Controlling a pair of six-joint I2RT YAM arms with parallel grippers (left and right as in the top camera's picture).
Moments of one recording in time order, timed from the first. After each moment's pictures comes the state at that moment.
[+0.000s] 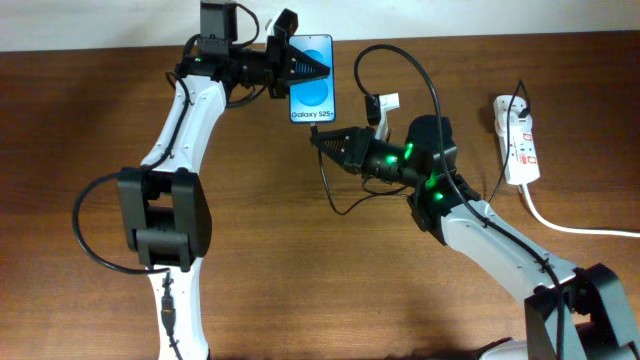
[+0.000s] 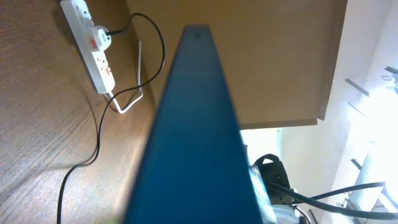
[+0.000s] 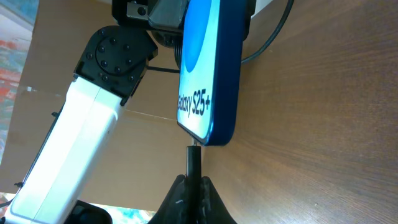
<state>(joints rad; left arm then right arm) -0.15 2.32 2.07 -0.42 1.54 -0.73 0.37 1.57 0.88 0.55 -0.76 1.17</state>
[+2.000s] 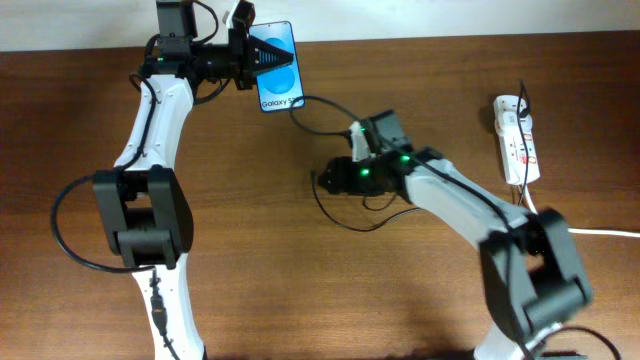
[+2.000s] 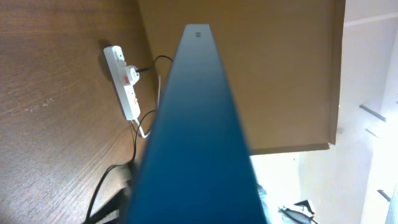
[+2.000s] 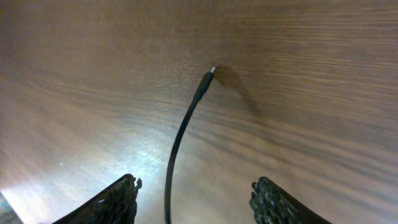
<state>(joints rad) -0.02 2.32 2.07 -0.40 1.50 -0.71 0.43 1.86 1.19 -0.38 -0.44 0.47</state>
